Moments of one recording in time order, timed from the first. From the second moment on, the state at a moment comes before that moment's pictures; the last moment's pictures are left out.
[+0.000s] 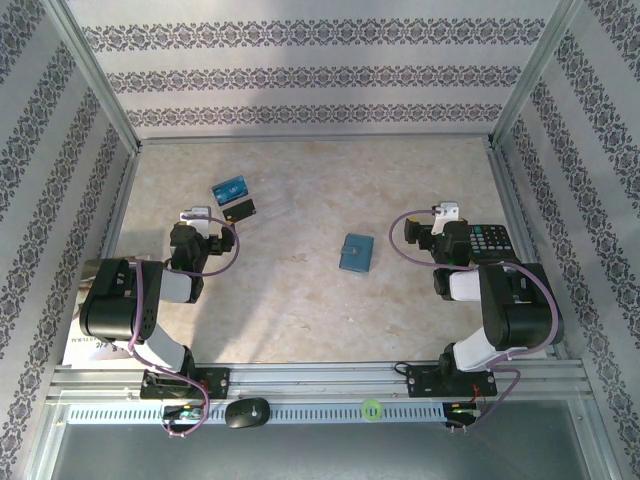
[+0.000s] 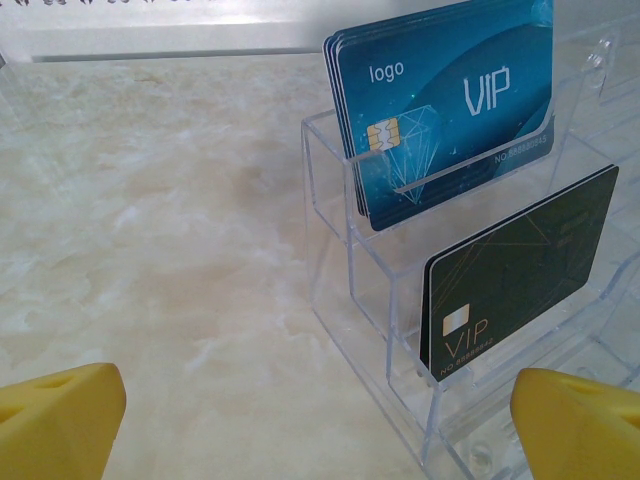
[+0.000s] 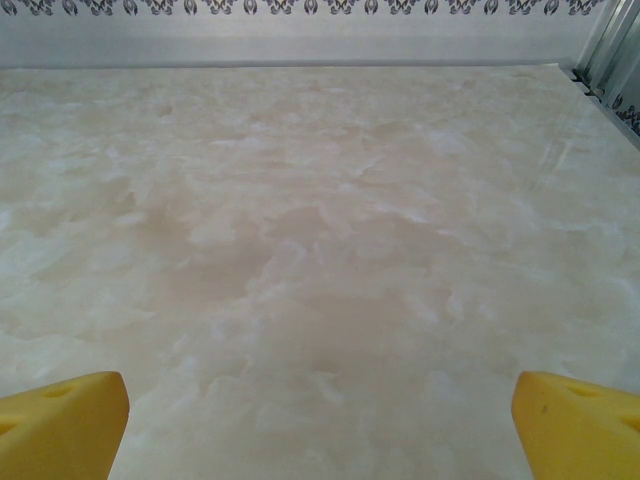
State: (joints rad) left arm 0.00 1.60 0.37 0.87 -0.02 -0.01; right arm 0.00 1.54 0.37 0.81 0.01 0.03
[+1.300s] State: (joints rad) left arm 0.04 1.06 0.36 0.66 -0.18 -0.87; right arm -0.05 1.35 0.68 0.18 0.04 0.67
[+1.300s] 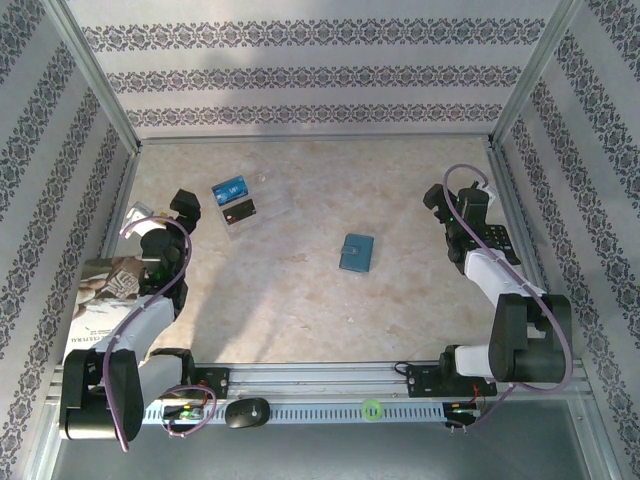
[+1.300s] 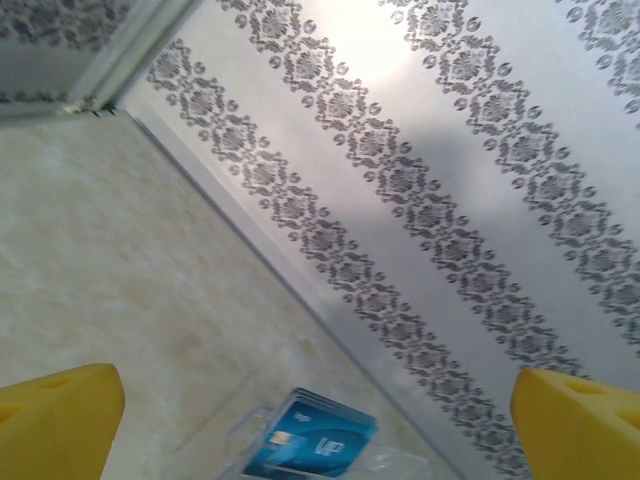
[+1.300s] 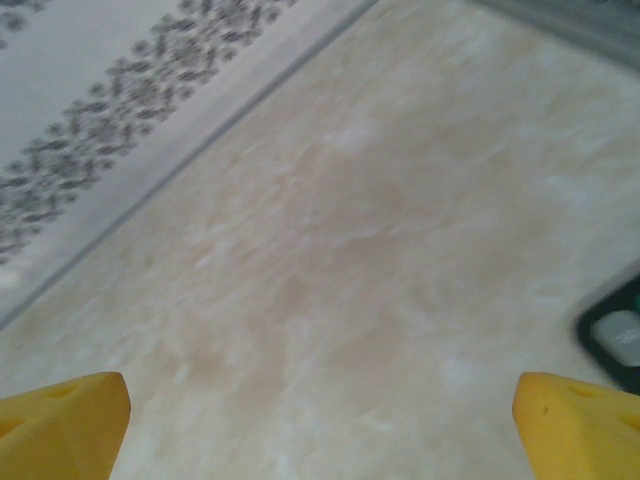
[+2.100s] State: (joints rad) left arm 0.06 1.42 0.92 -0.04 -0.04 -0.84; right arm -0.04 1.54 0.75 0.24 -0.45 0.70
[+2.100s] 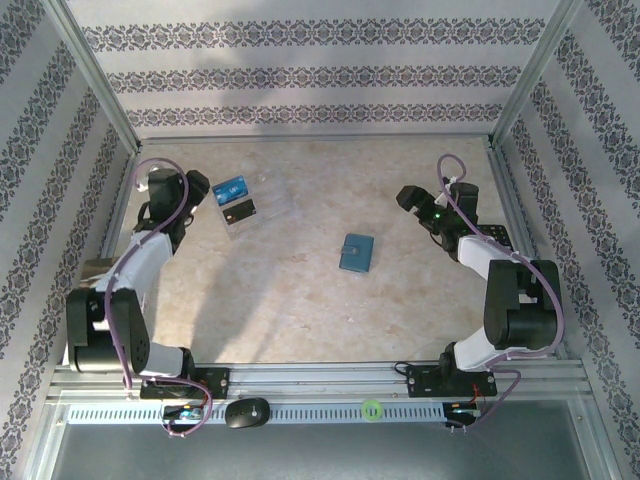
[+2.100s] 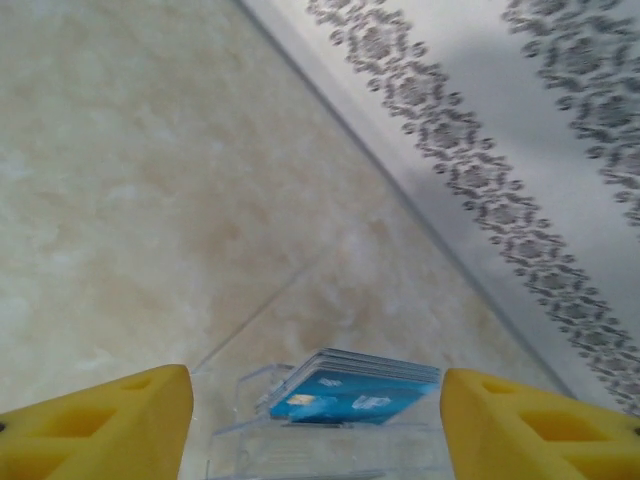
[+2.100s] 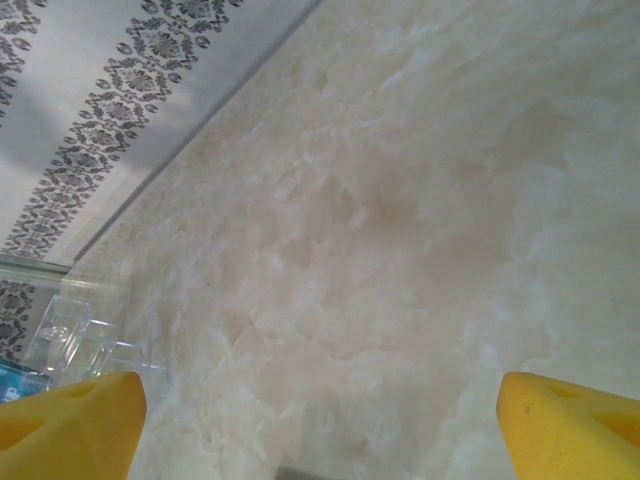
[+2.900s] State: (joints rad) left arm 0.13 1.94 1.33 -0.30 -0.02 -0.89; right arm -0.03 1.50 0.79 0.26 -0.50 0.73
